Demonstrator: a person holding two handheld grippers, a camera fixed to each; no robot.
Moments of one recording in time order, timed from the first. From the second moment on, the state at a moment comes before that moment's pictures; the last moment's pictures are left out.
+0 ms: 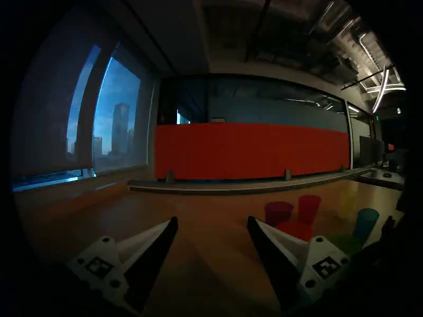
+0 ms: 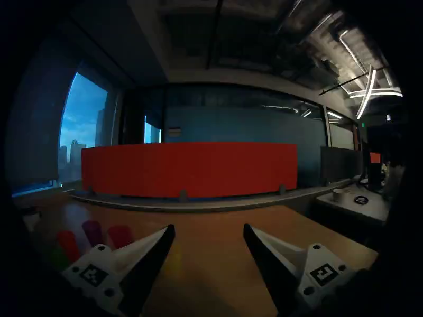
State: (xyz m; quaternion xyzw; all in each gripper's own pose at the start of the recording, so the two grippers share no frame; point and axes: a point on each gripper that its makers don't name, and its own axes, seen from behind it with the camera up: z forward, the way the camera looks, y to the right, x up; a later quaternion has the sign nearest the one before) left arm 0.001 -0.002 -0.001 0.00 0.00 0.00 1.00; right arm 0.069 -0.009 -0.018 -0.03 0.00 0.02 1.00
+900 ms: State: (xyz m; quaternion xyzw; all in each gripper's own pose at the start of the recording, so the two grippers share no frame) left arm 0.000 -0.001 -0.001 0.00 0.00 0.00 1.00; right arm 0.046 -0.017 -0.016 0.00 0.01 0.01 1.00
